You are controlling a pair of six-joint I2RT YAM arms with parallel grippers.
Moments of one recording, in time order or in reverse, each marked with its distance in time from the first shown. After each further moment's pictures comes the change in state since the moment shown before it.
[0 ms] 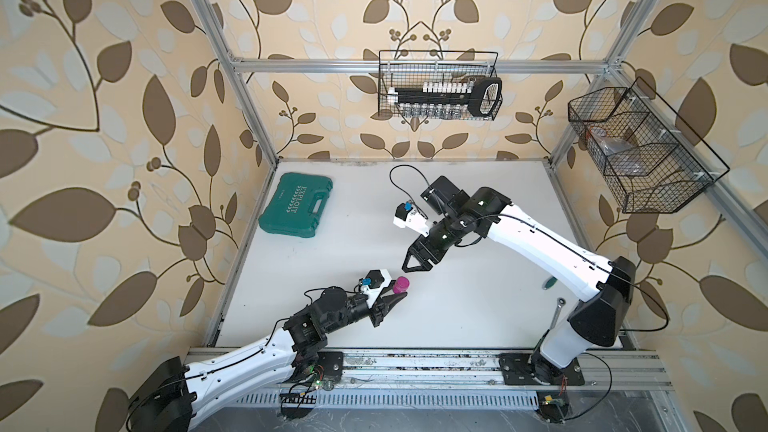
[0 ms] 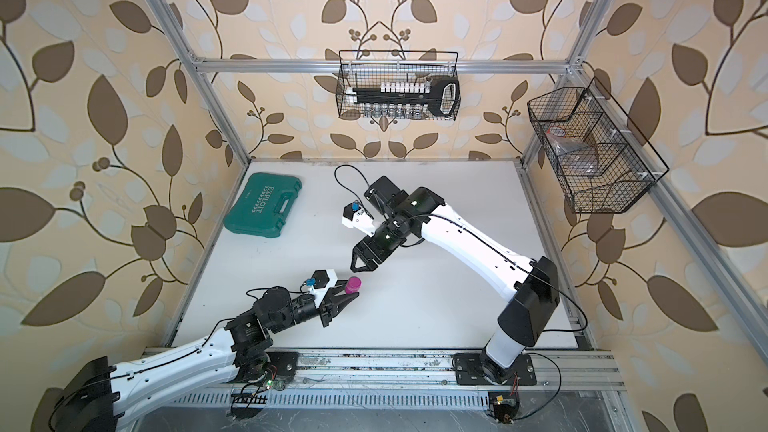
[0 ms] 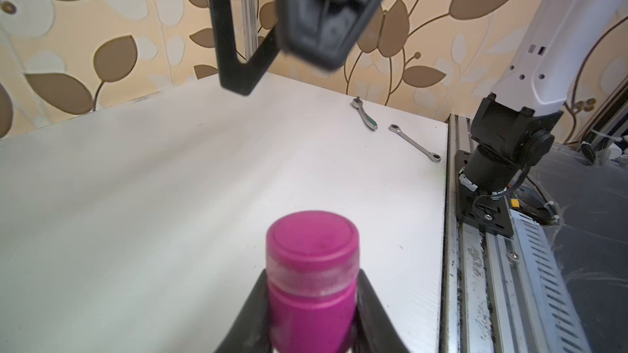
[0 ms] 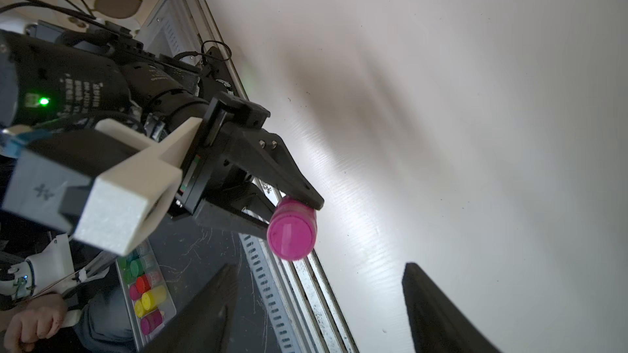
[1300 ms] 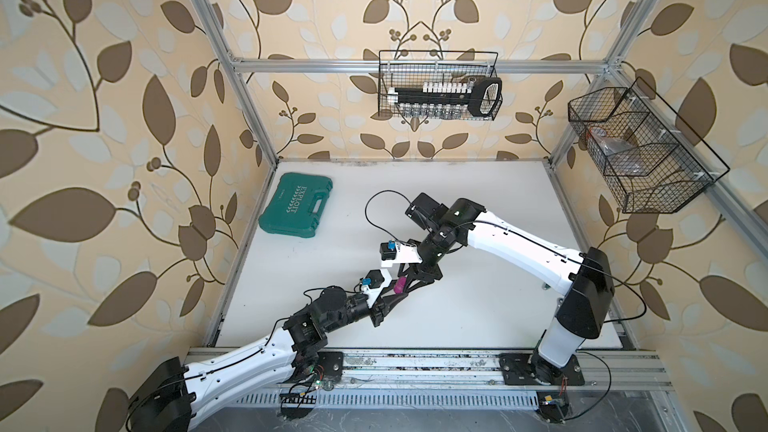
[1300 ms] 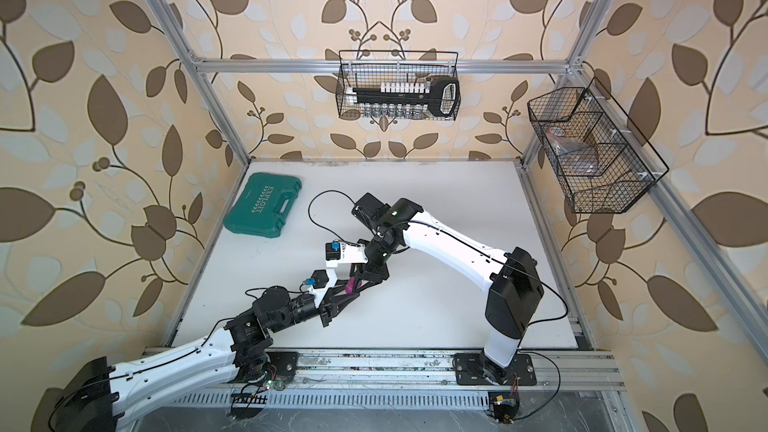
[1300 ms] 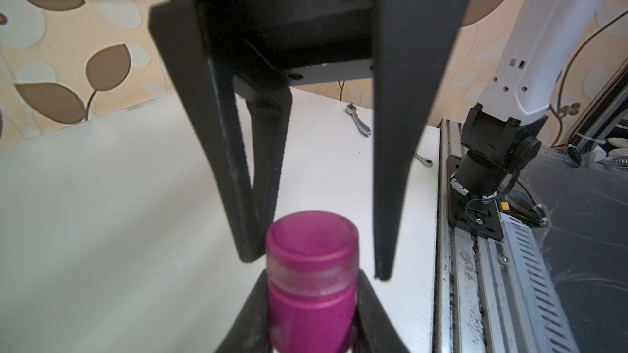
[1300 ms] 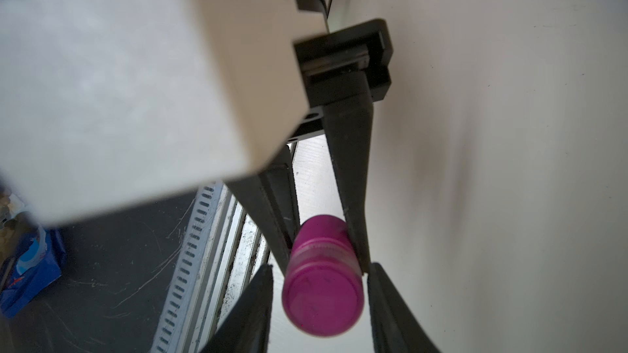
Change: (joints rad) left arm 0.000 -0.001 0.011 0.005 0.018 0.000; right arm 0.073 0.100 -0.067 0.031 -0.145 -0.702
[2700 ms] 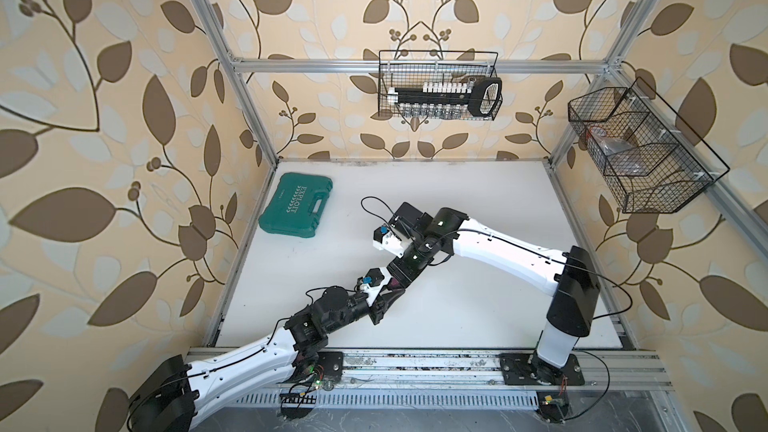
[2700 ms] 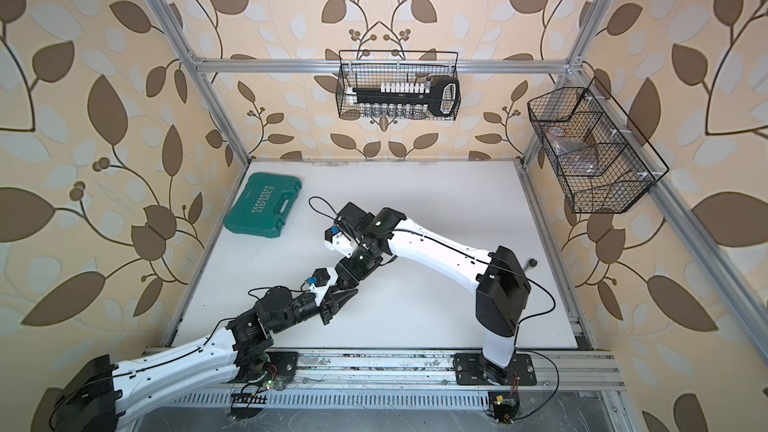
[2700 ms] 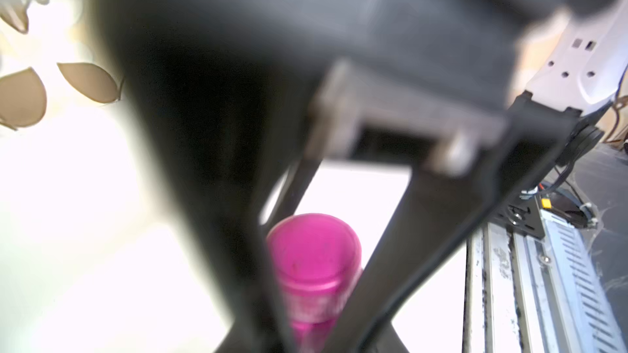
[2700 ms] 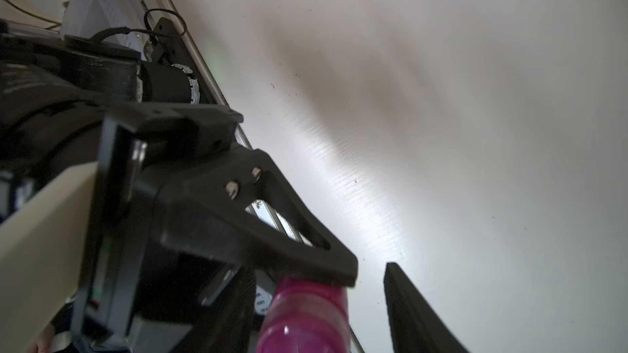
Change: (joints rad) left arm 0.006 0.022 -0.011 0.009 -0.075 0.008; right arm 0.071 0.010 0.022 0.085 0.259 0.898
